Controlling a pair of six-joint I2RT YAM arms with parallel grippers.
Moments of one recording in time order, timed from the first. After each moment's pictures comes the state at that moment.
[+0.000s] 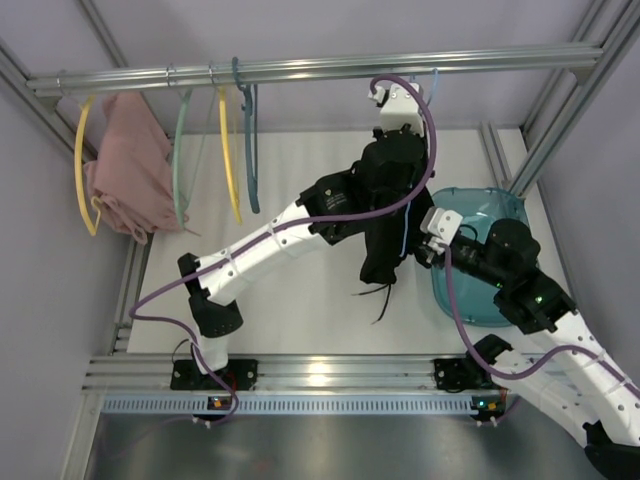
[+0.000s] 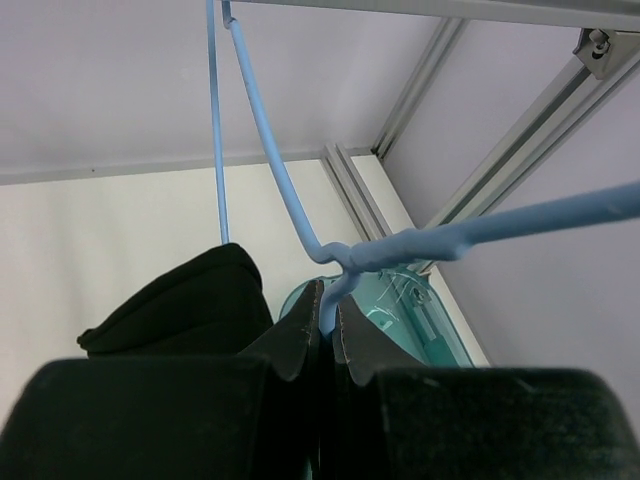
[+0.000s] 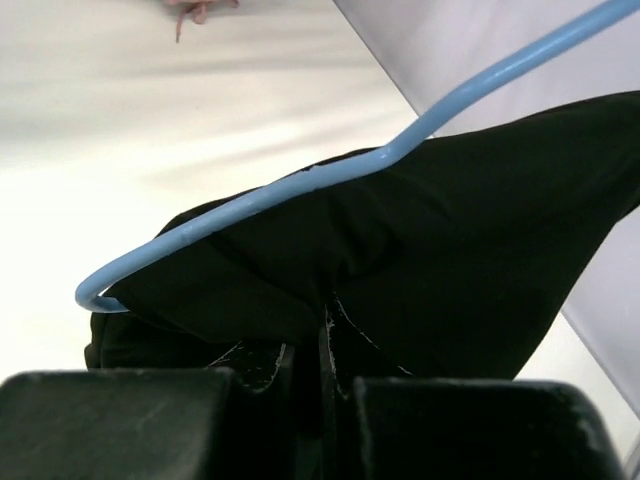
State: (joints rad) left arm -1.16 1.90 2.25 -0.45 -0.72 -0.41; right arm 0.59 0.65 0.82 -0.32 -0.38 -0.46
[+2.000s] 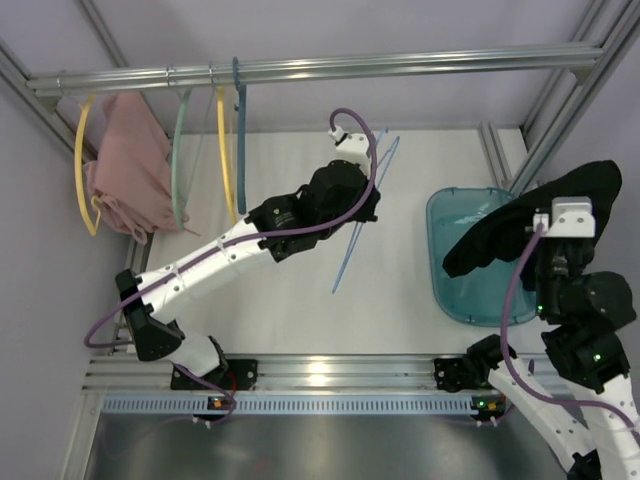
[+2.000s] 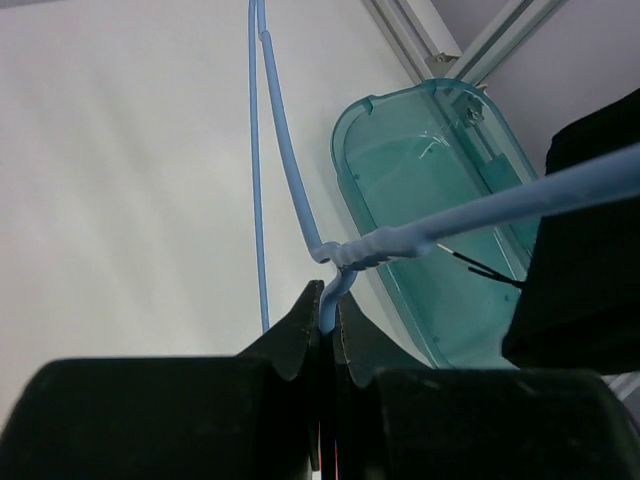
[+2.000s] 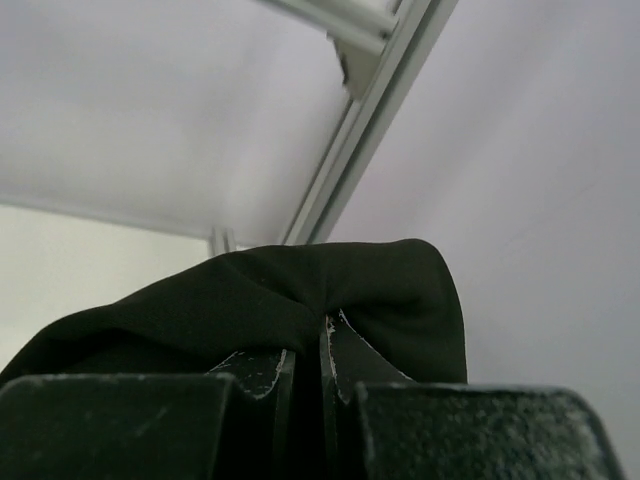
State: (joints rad) left arm -1.04 1.53 1.63 -0.50 -0.39 -0.50; right arm 0.45 0.38 0.95 -0.23 0.59 -0.60
